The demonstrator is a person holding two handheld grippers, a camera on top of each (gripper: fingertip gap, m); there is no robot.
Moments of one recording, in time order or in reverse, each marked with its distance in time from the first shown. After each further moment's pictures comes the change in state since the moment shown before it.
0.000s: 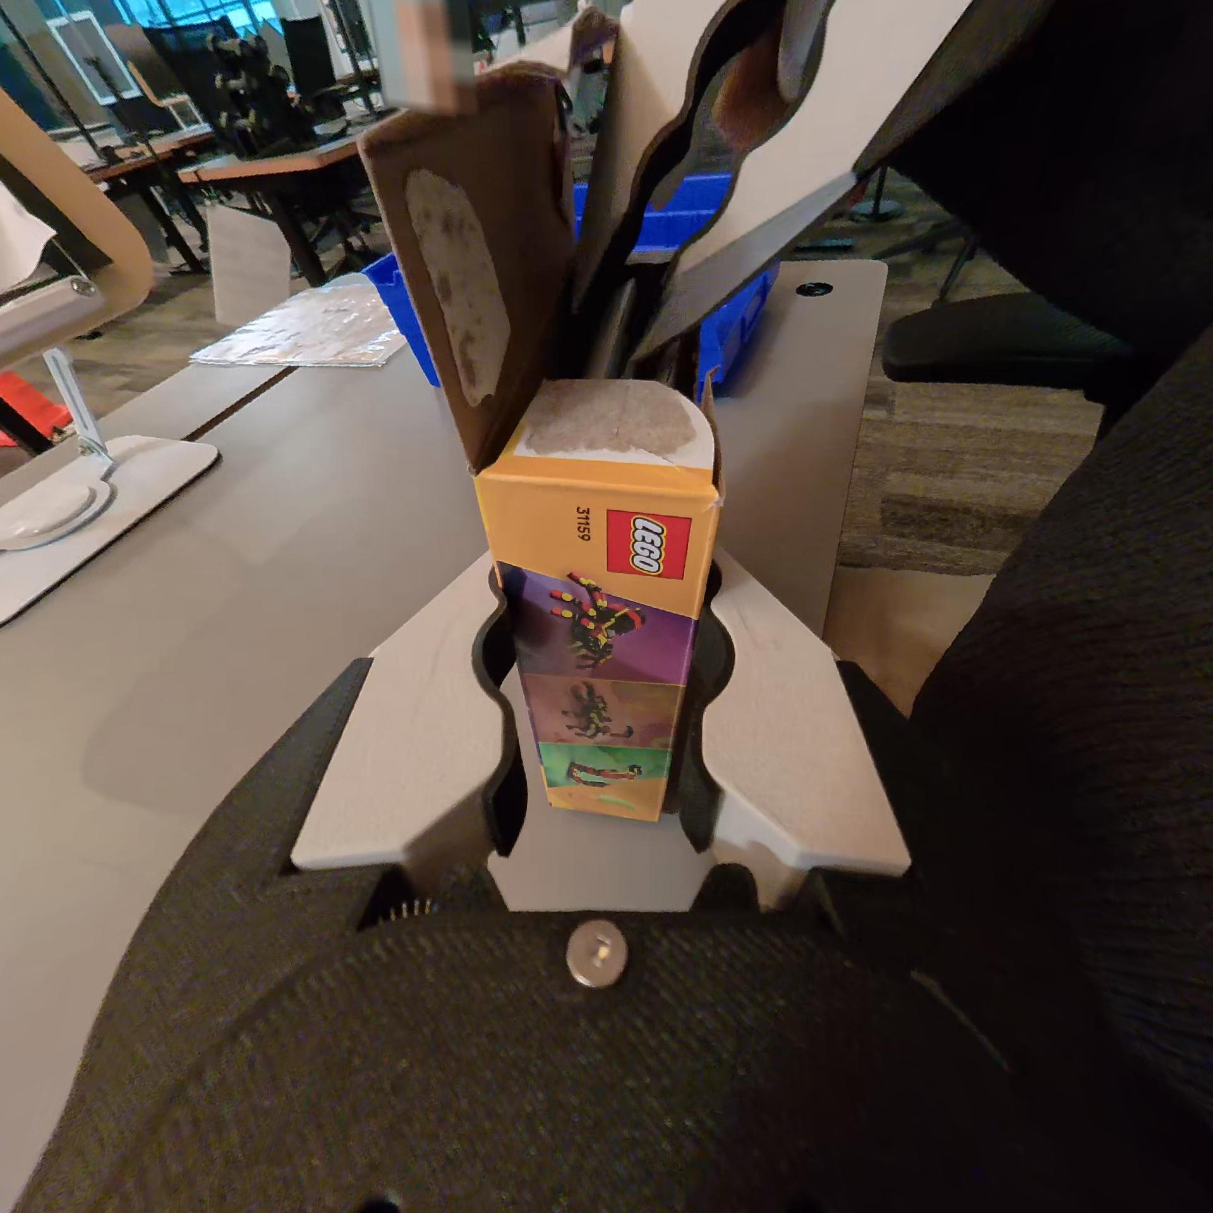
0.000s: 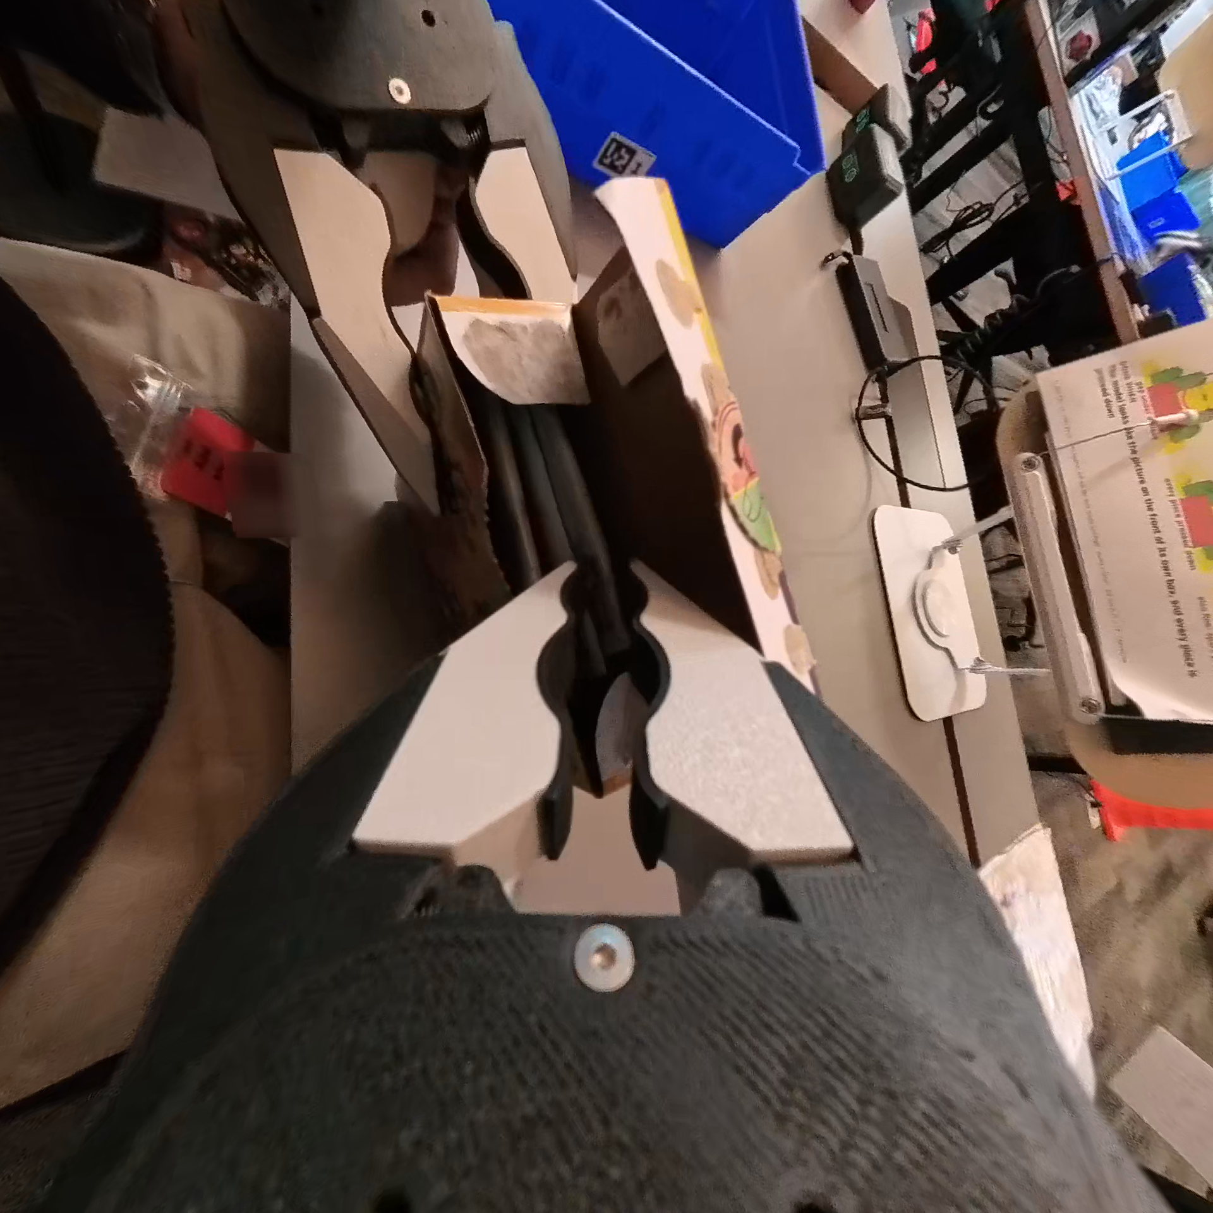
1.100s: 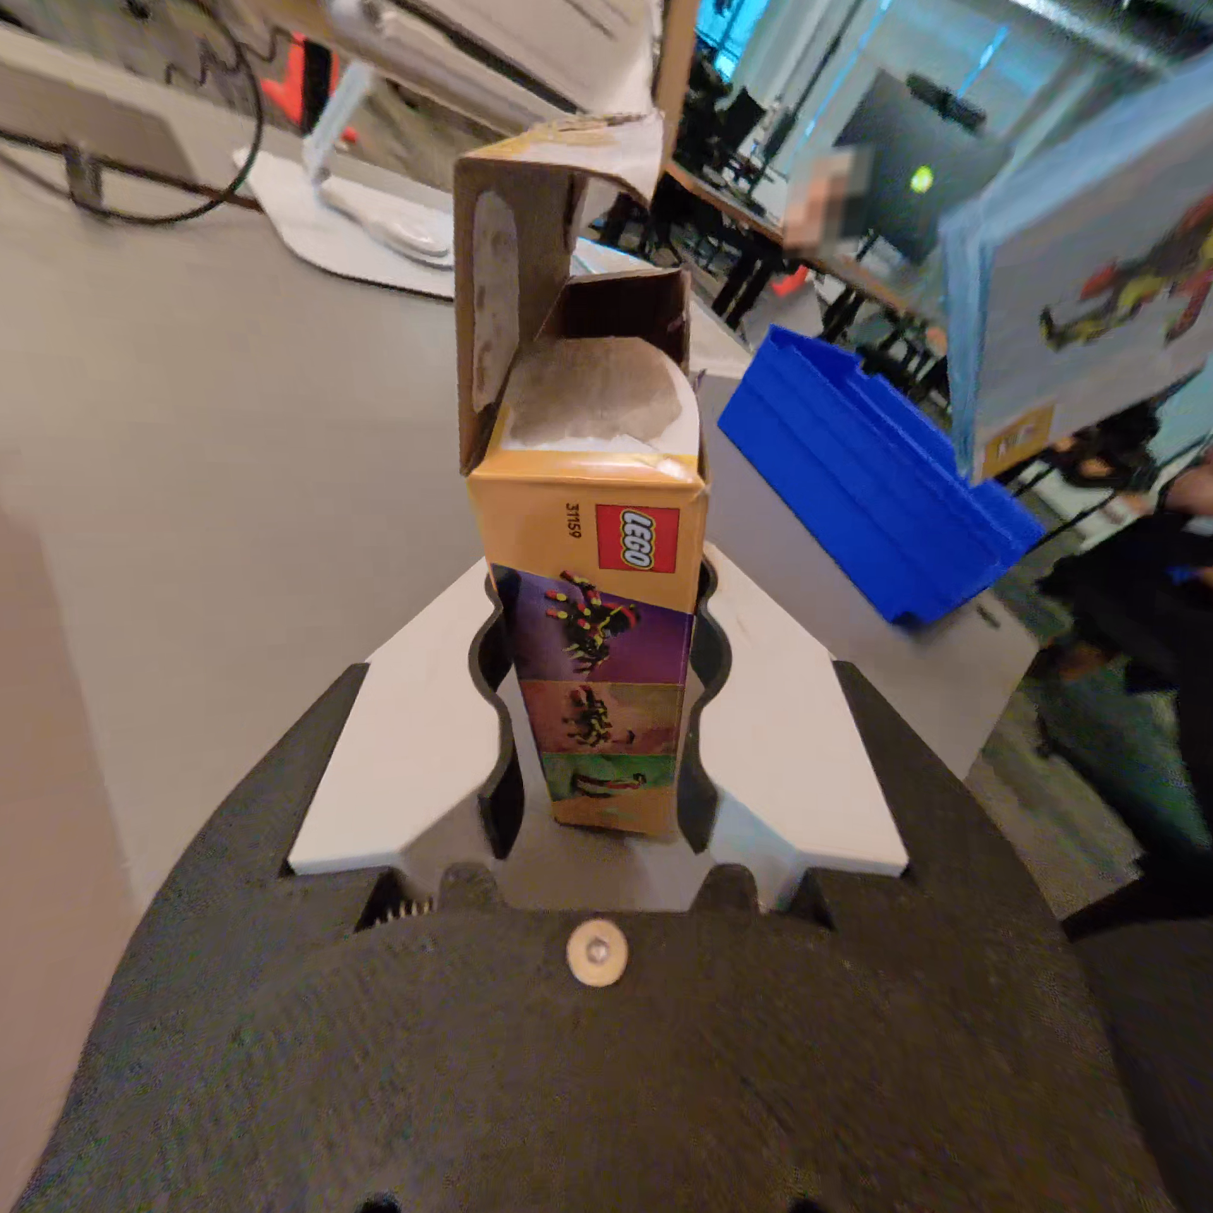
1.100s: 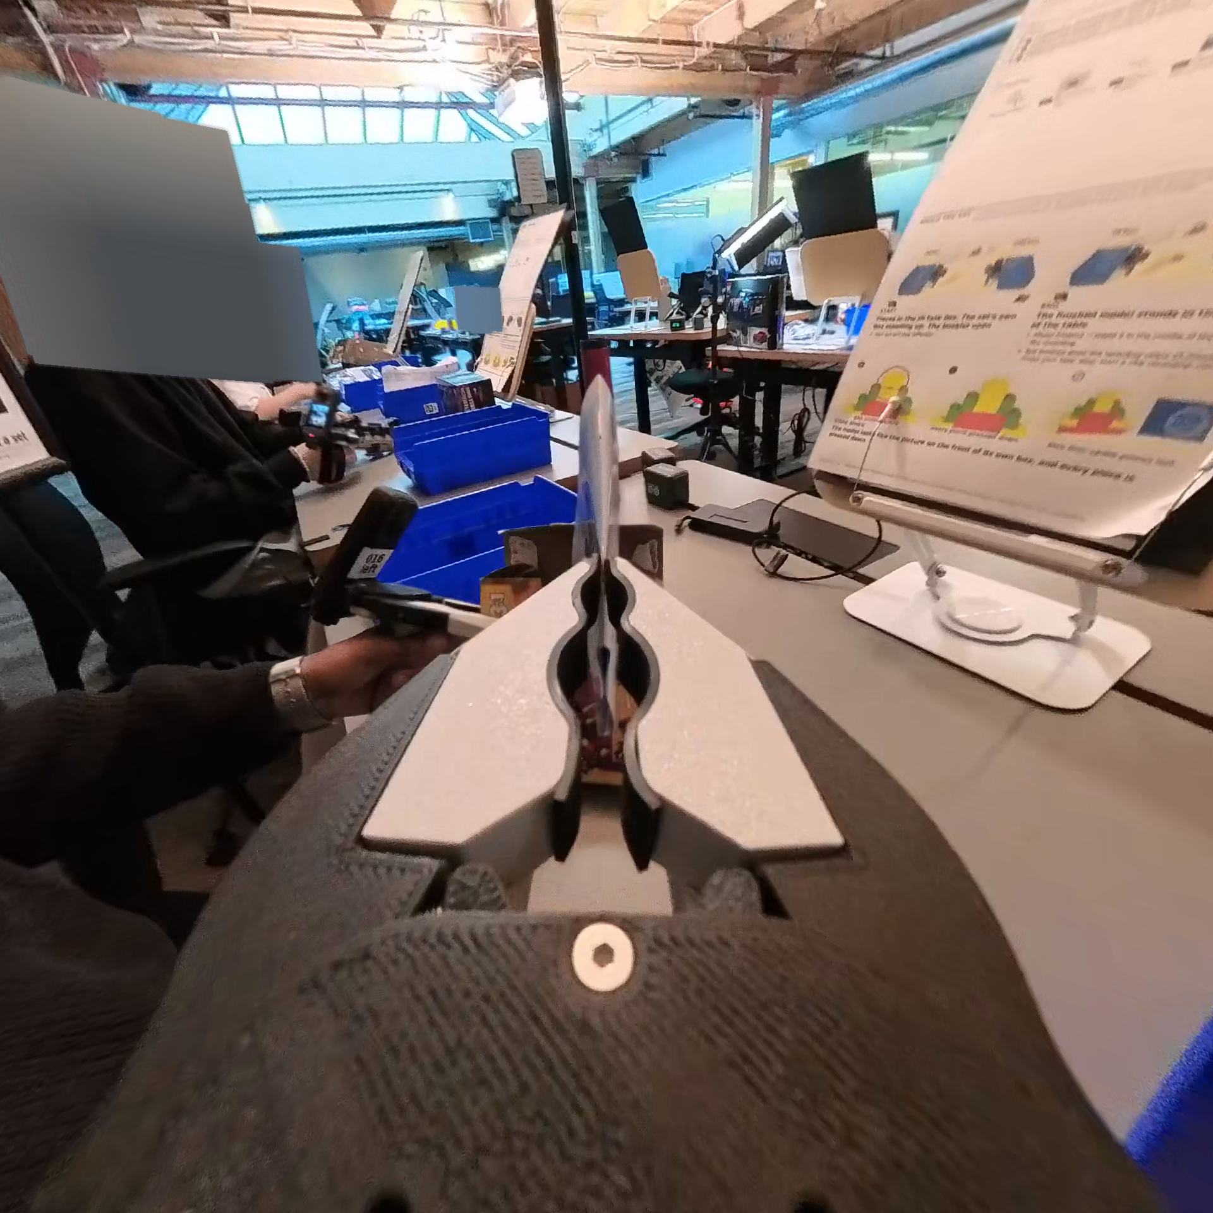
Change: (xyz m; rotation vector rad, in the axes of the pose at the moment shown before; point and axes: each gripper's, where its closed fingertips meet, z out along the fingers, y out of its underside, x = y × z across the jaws) left arm -0.135 0.047 -0.051 0.125 -0.362 -0.749; right arm 0.113 -0.014 -0.086 0.655 0.160 0.773
